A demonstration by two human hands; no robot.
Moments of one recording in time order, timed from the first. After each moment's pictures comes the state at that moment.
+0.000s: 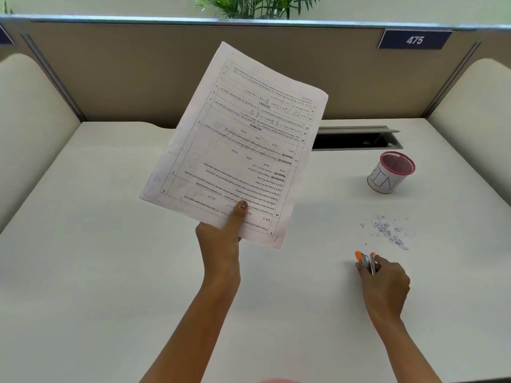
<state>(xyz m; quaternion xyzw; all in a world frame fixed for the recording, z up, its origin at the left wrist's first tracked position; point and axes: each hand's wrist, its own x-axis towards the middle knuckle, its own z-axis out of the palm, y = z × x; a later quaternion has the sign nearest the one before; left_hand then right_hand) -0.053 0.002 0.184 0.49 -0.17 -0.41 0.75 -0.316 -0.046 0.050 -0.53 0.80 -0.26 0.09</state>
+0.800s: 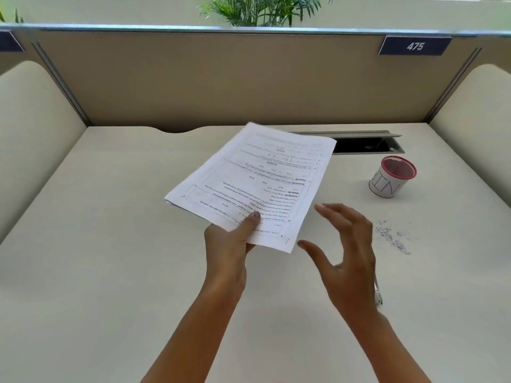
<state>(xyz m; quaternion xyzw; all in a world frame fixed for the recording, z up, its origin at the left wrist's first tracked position) -0.058 0.009 0.202 0.54 -0.16 -0.48 0.68 -0.222 -0.012 0.179 -0.76 0.43 -0.48 0.11</state>
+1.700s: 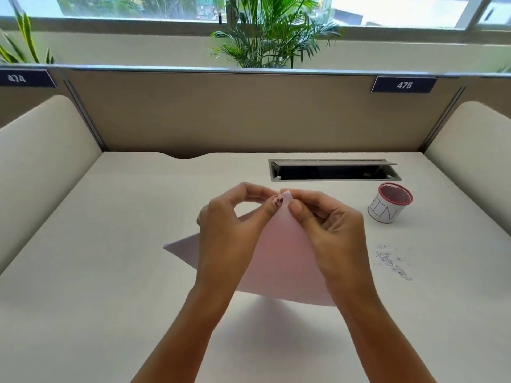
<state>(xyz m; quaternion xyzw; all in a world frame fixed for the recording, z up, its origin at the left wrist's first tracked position) -0.051 0.018 0.278 0.65 -0.51 -0.18 0.53 -0.183 -0.015 0.268 -0.62 0.42 -0.50 0.44</state>
